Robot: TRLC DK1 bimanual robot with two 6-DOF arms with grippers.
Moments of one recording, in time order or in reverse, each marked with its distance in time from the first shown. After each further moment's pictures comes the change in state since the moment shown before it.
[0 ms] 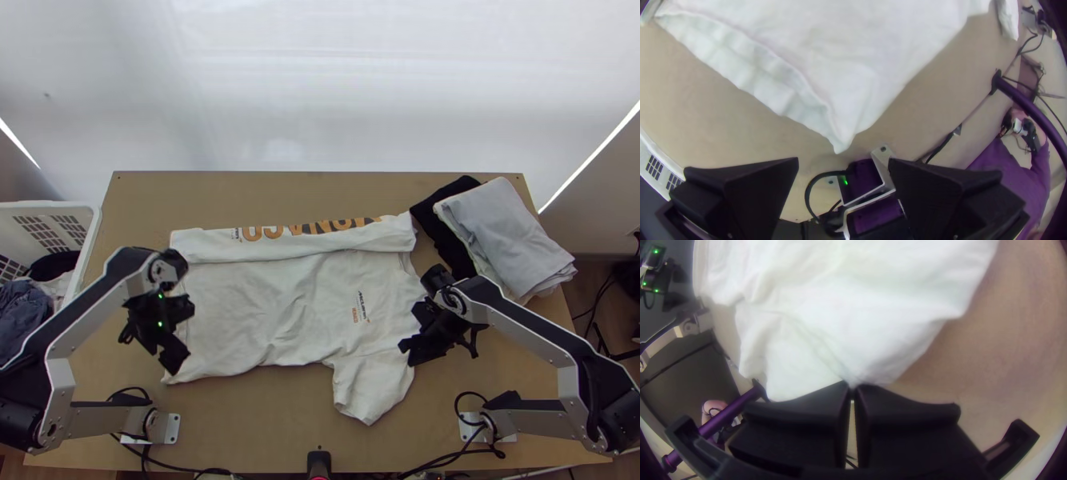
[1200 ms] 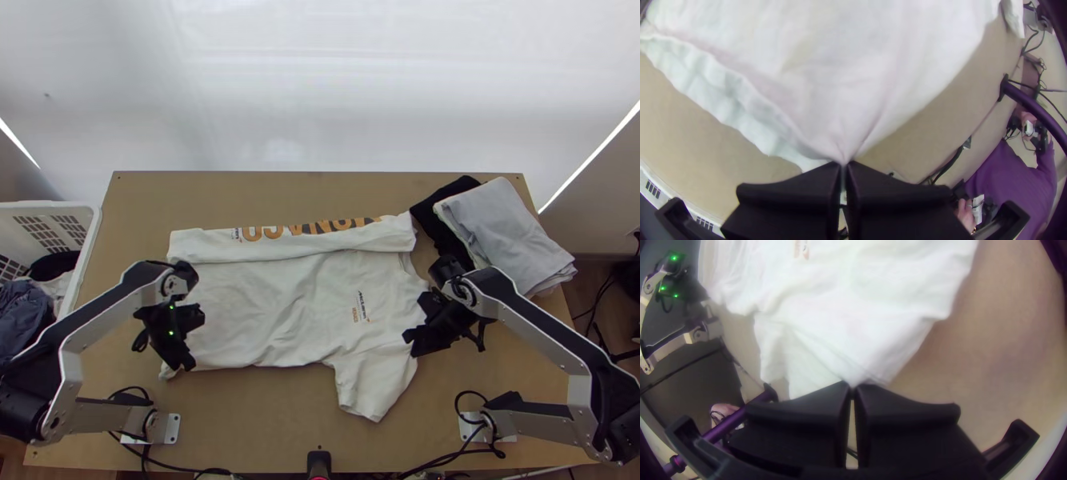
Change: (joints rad) left arm -0.026 0.029 -0.121 0.192 0.033 0.034; right arm -0.042 -0.047 0.084 -0.096 0.000 0.003
